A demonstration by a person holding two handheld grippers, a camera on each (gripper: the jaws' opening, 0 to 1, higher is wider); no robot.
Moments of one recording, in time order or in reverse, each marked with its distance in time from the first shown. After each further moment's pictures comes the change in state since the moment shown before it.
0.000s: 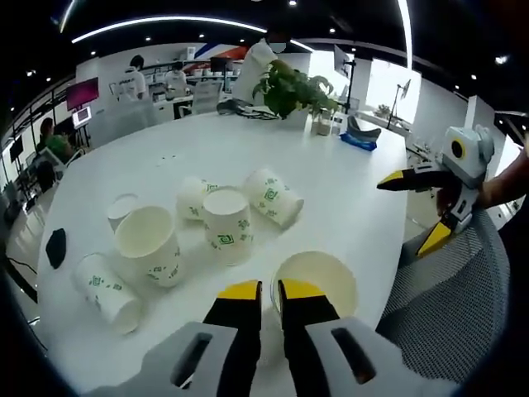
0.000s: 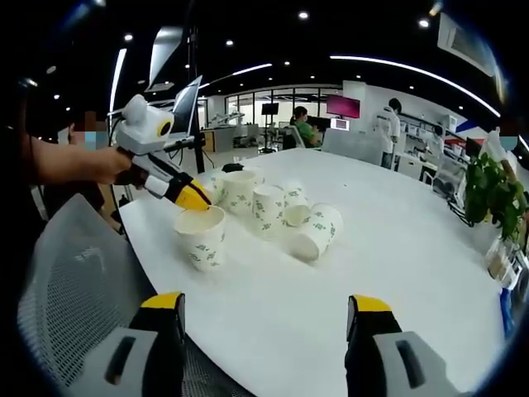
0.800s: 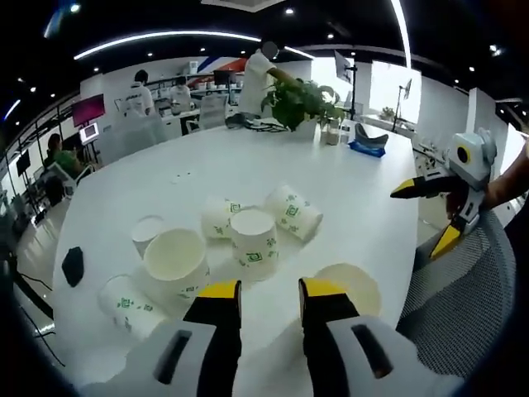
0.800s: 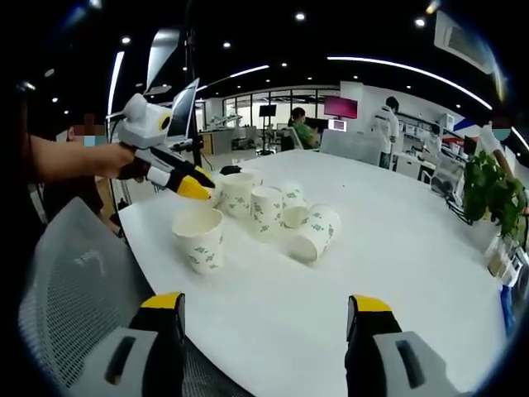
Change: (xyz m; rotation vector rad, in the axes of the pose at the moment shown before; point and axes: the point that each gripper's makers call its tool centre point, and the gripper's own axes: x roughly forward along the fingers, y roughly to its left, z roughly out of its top) left arm -0.008 0.027 0.022 0.046 -0.057 0.057; right arm -0.001 -0.002 0.001 0.014 -0.011 -0.007
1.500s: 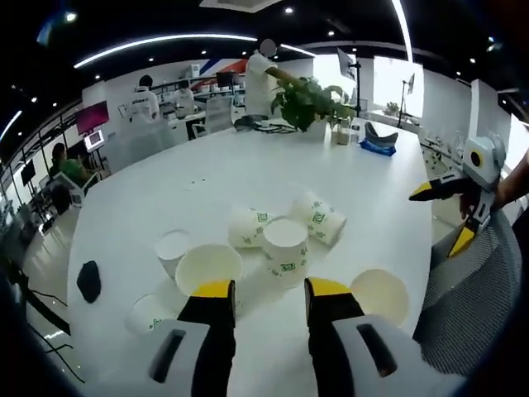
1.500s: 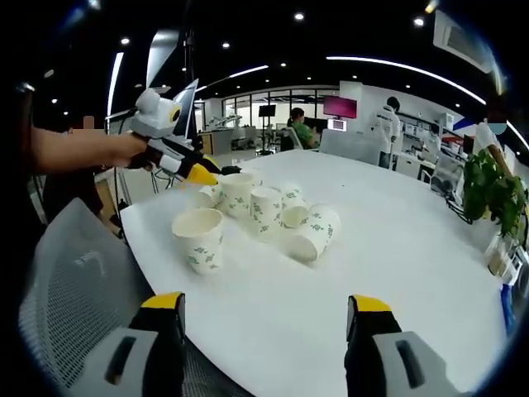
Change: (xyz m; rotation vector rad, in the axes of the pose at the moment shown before) left arm 0.002 0.037 0.015 0.043 0.007 0.040; right arm 0.000 0.000 0.000 0.004 0.001 0.000
